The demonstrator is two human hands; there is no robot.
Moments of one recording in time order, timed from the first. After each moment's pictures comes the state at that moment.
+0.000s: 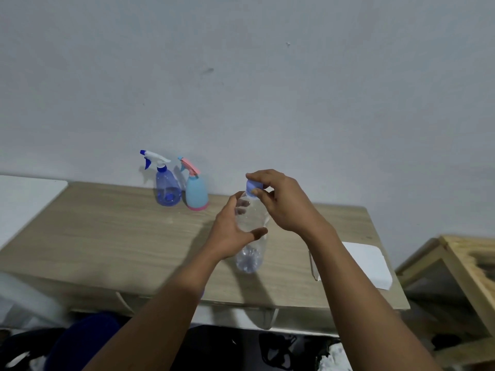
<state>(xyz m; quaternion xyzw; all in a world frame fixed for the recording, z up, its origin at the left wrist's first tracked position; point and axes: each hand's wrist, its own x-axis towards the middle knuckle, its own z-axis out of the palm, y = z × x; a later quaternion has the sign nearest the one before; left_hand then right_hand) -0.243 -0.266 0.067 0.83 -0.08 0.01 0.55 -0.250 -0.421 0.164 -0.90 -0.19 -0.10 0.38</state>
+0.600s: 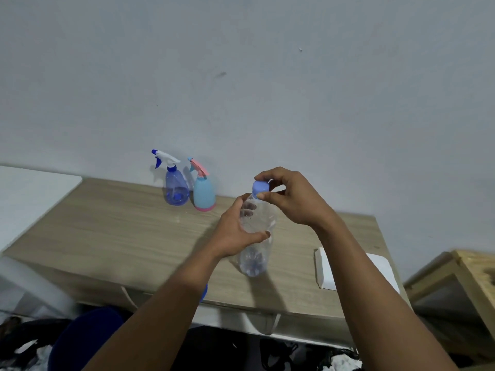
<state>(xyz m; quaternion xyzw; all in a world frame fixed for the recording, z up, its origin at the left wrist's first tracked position) -0.243 -0.263 0.074 0.82 -0.09 -0.01 0.56 -0.230 -0.436 0.170 -0.87 -0.18 -0.02 0.45</state>
